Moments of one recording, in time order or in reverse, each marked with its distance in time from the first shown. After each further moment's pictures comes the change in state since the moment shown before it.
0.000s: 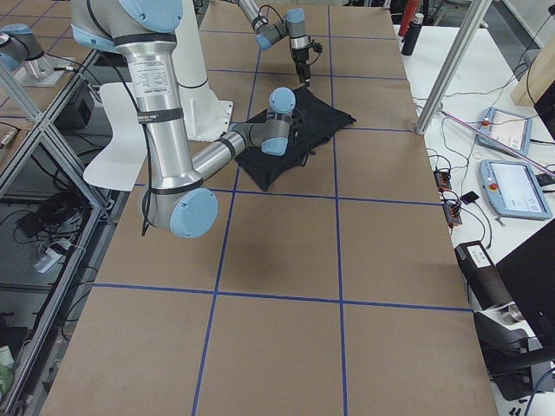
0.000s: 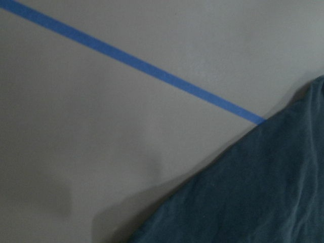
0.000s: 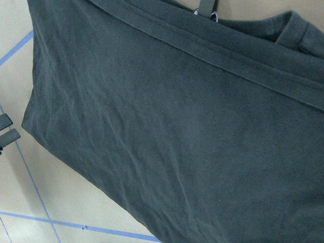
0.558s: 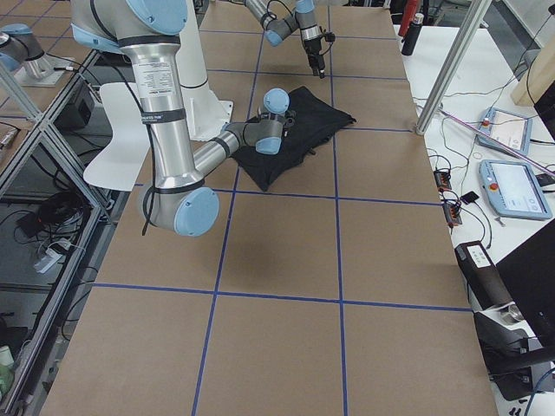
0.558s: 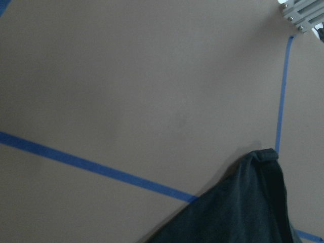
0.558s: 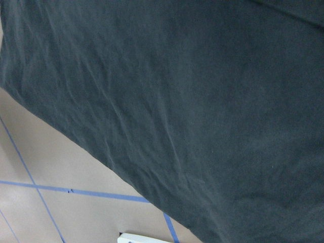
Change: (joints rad) left arm -0.080 -0.033 -0.004 -0.008 -0.006 0.006; right arm -0.050 -0.001 0.002 0.000 0.033 0.004
